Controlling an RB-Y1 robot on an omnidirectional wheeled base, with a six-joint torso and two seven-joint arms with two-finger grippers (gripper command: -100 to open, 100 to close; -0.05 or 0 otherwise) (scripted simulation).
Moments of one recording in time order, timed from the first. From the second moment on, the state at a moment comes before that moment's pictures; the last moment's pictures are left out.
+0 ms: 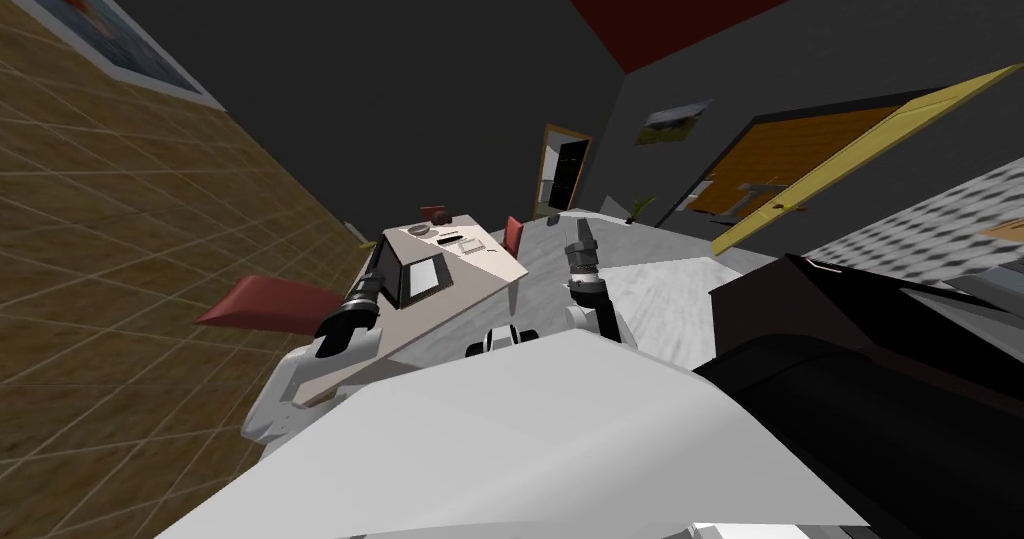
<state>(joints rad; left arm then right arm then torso) 0.24 0.28 0.28 -1.99 -0.26 0.30 -0.30 0.49 -0.04 -0.01 -2.35 0.06 -0.43 0.14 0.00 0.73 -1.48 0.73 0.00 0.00</state>
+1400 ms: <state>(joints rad) 0.25 0.25 0.29 -1.79 -0.56 0.06 -0.50 0.49 -0.05 -0.01 -2.35 0.06 -0.43 0.14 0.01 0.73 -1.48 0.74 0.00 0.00</state>
